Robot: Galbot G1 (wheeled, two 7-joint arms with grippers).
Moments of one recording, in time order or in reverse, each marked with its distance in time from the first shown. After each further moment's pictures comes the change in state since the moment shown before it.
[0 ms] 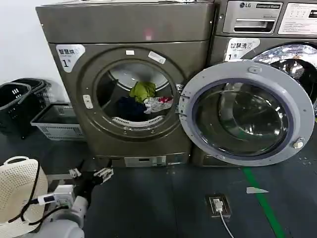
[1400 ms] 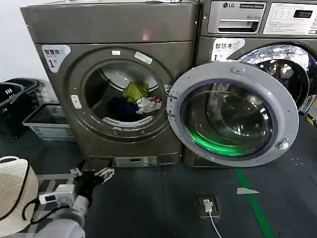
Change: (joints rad) left arm -0.003 -0.005 0.009 0.005 0.002 0.000 0.005; right arm -0.002 -0.002 0.011 -0.023 0.005 0.044 0.041
